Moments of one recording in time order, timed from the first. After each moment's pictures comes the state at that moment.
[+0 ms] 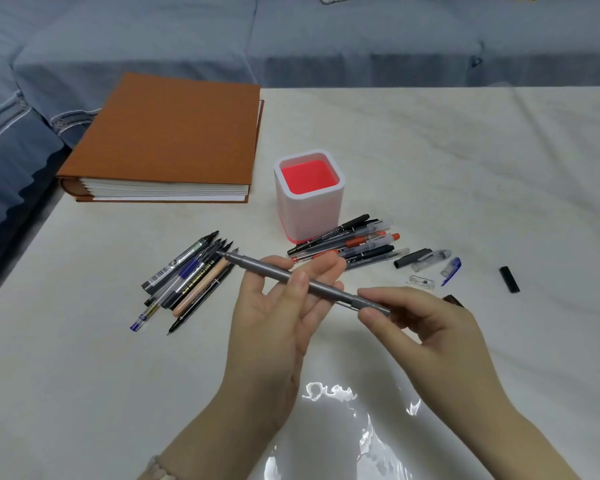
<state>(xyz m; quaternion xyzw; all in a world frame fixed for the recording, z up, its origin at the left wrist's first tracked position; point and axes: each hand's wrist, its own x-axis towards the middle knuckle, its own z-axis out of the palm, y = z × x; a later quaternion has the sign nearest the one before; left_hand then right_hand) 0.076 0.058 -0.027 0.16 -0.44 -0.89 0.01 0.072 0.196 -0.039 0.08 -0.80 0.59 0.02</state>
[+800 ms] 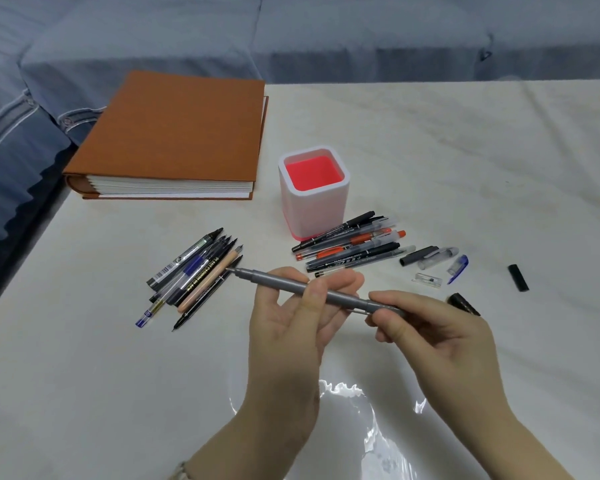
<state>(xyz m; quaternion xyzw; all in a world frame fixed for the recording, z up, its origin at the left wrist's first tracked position) 0.084 0.071 -0.031 0.17 -0.47 -0.87 0.03 0.076 0.194 -0.046 0.06 -0.75 0.66 0.03</state>
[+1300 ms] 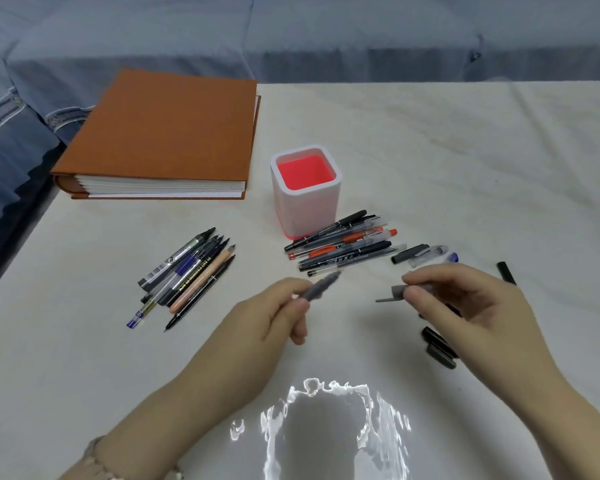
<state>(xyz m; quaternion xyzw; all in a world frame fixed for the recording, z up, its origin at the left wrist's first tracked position) 0.074 0.017 -0.051 -0.06 -0.87 -0.49 -0.08 0.059 0.232 -0.034 0.03 -0.80 0.59 0.01</state>
